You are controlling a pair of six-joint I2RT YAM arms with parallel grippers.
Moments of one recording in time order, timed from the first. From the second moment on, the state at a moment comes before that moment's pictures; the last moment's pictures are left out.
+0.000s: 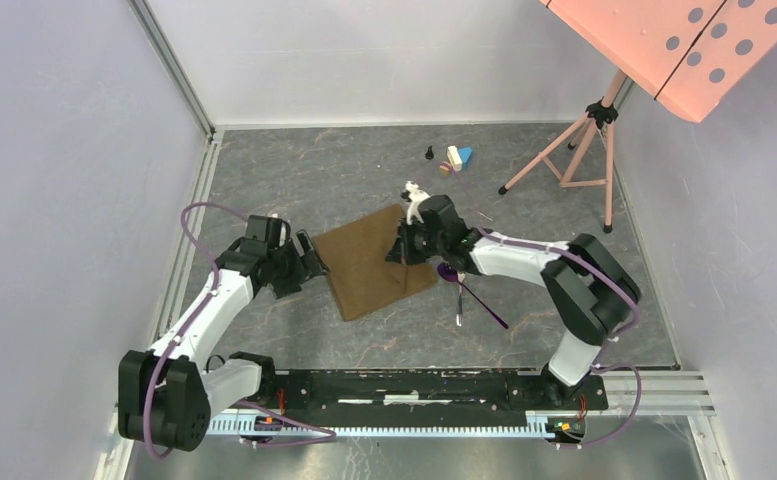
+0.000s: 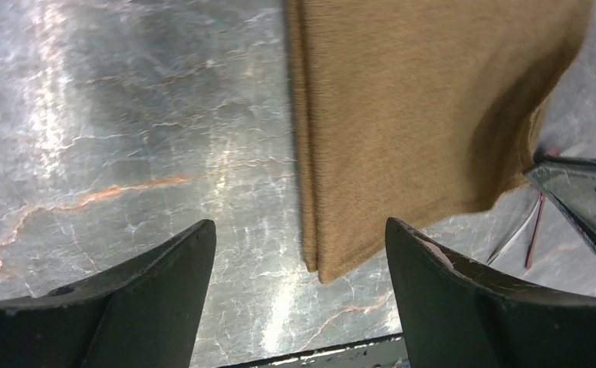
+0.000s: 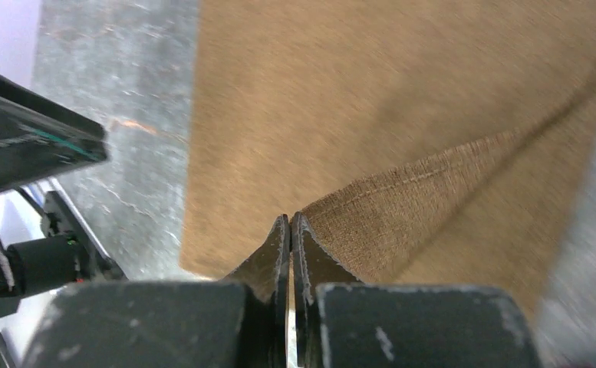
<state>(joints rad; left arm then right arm) -0.19 1.09 0.68 -0.59 0.16 -0.62 0.71 1.69 0.92 0.11 -0.27 0.53</state>
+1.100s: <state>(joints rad) -0.05 0.98 0.53 -0.56 0.26 -0.73 0.83 2.24 1.47 0.30 -0.26 0.70</state>
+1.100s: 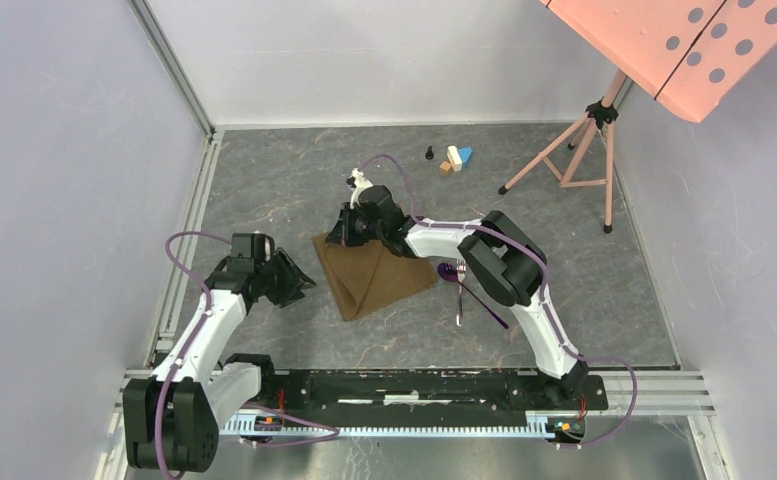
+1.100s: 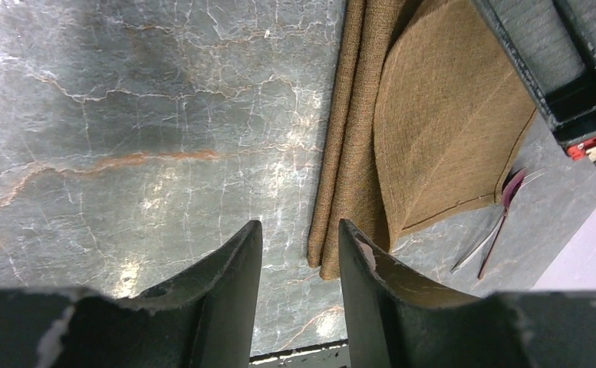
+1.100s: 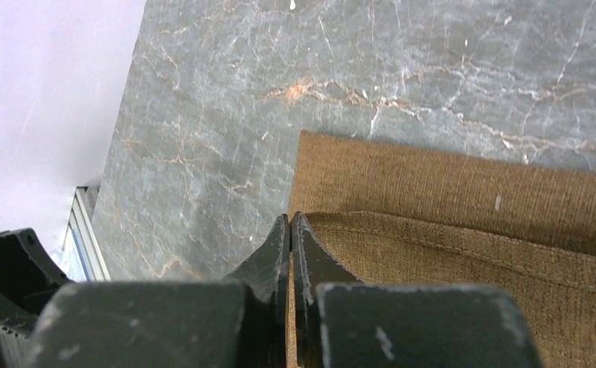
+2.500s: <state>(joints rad) -0.05 0.97 0.53 -0.57 0.24 -0.73 0.84 2.35 1.65 0.25 -0.24 0.70</state>
